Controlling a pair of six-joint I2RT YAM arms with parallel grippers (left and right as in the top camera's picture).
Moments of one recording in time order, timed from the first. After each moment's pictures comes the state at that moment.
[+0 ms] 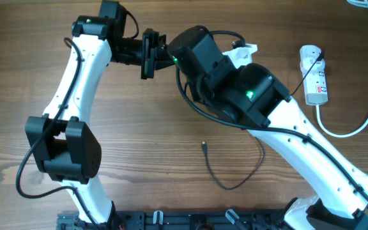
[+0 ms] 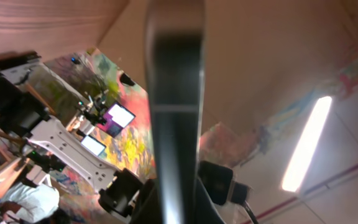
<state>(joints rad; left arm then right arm) -0.15 1.96 1.80 -1.29 1.47 -0.87 0.83 1.66 1.93 -1.09 0.45 1.83</state>
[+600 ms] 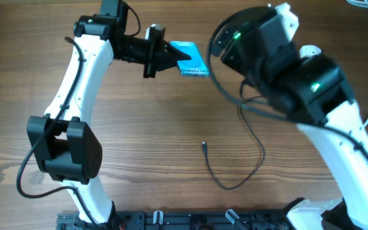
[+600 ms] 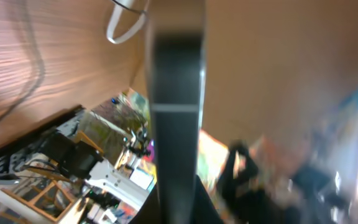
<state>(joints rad) -0.16 1.96 1.80 -1.18 1.36 -0.70 0.58 1.55 1.94 -1.20 0.30 0.93</state>
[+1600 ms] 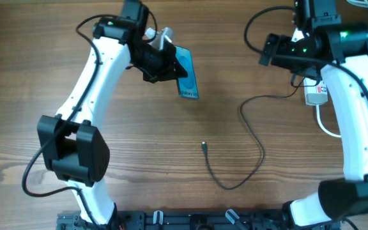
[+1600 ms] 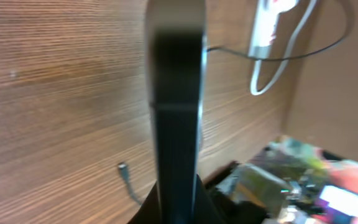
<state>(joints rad) -0.28 1.96 1.80 -1.19 0.71 -0.33 0.12 1.69 1.82 -1.33 0.07 0.40</state>
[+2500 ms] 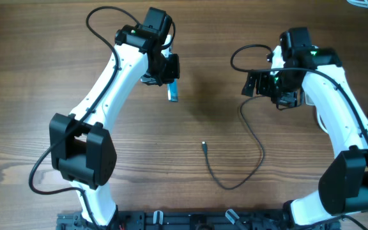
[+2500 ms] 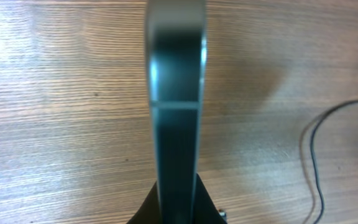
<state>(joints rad) -0.36 1.96 1.74 -1.11 0.17 -0.40 0.10 1.70 1.37 -1.09 -0.26 0.26</state>
